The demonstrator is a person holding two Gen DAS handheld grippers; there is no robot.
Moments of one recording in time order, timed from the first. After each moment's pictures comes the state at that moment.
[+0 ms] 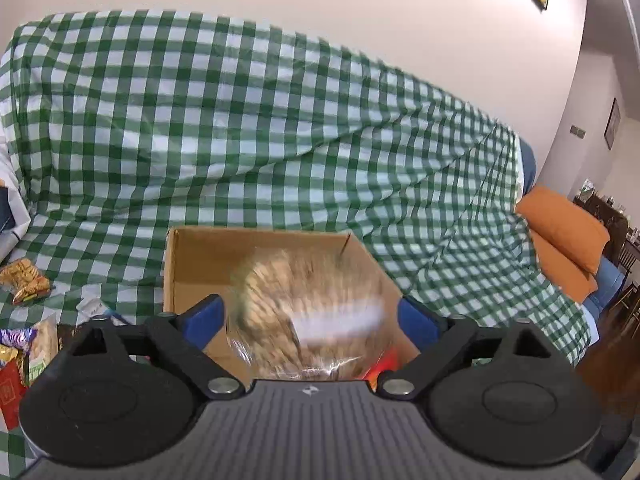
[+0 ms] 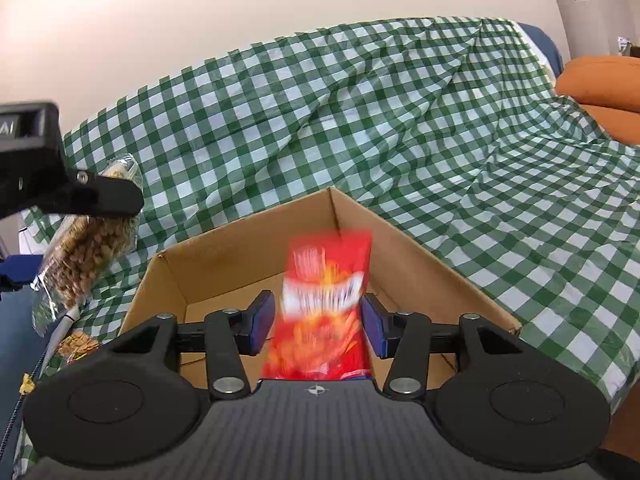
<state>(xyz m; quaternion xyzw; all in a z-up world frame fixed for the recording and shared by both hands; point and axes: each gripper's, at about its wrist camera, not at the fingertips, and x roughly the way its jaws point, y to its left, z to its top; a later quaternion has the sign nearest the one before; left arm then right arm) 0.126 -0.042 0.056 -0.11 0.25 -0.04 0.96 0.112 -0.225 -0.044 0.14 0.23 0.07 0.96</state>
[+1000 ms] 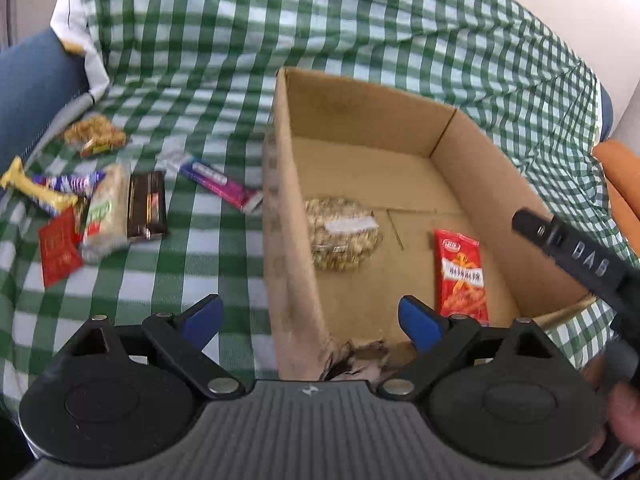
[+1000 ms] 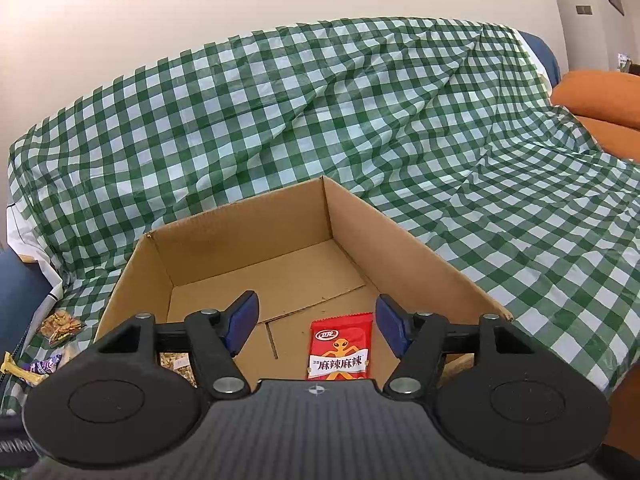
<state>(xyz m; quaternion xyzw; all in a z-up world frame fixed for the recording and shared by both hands) 0.083 0.003 -0.056 -0.13 0.38 0.06 0.91 0.105 -0.215 -0.046 0.10 0.24 0.05 0.96</state>
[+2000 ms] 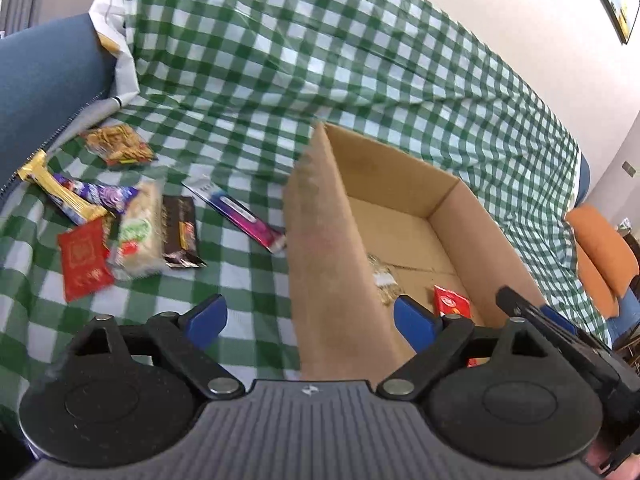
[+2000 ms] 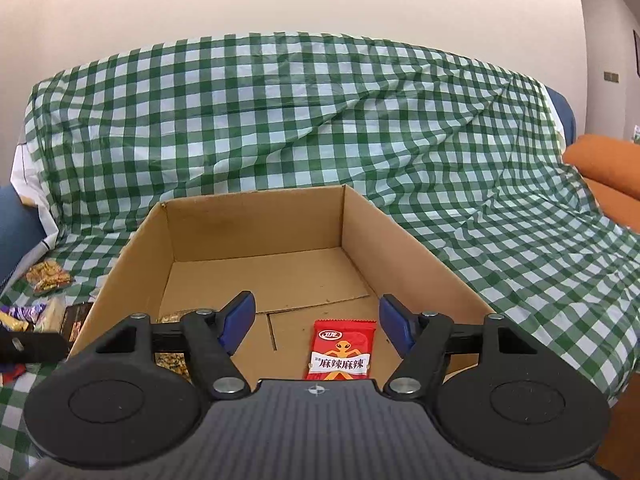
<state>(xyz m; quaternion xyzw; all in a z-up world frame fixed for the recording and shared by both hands) 0.056 0.073 -0.037 -0.20 0.32 0.04 0.93 0.084 -0.175 -0.049 -0.01 0.22 0.05 0.97</state>
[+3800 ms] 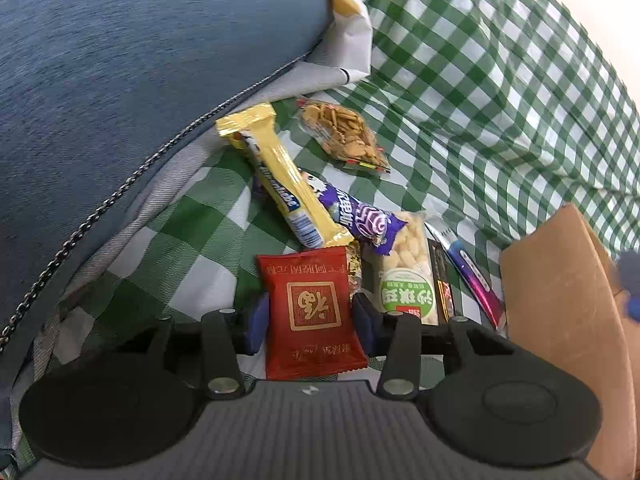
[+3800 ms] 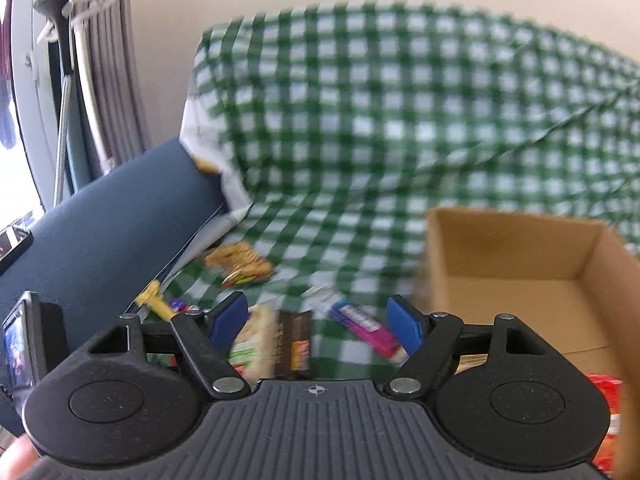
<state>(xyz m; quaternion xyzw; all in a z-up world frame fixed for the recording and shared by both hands) 0.077 0.257 -0.123 -0.31 0.33 0.20 0.87 0.121 0.032 -0.014 -0.04 0.29 0.28 0.91</state>
